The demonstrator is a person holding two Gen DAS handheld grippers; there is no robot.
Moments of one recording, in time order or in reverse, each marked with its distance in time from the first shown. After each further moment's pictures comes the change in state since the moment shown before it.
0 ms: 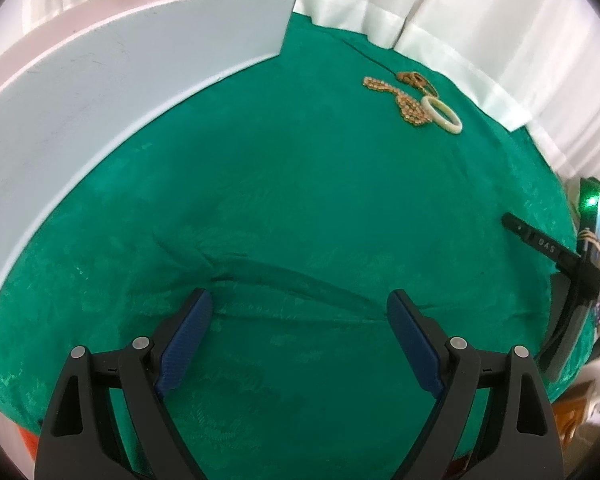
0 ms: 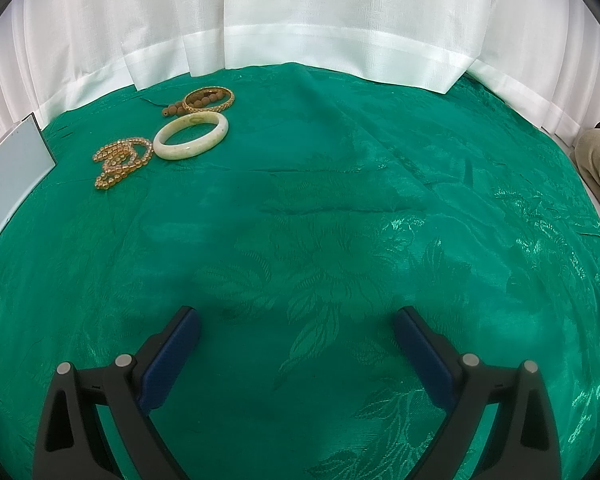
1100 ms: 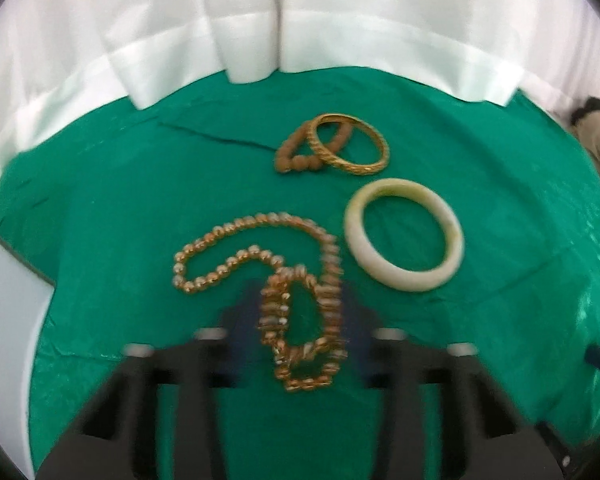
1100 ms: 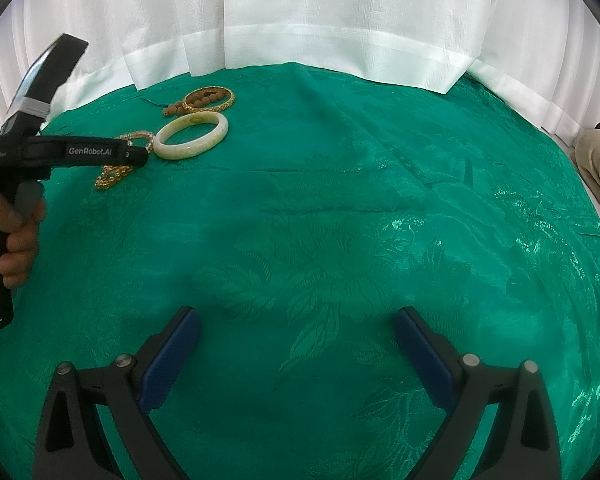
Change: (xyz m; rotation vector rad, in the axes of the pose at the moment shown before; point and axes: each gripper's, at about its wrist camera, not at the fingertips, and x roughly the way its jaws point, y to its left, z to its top) left arm 0.159 -0.163 0.181 0.402 -0.048 0.008; right arm 0.001 0.001 0.002 -0.001 0.006 0.001
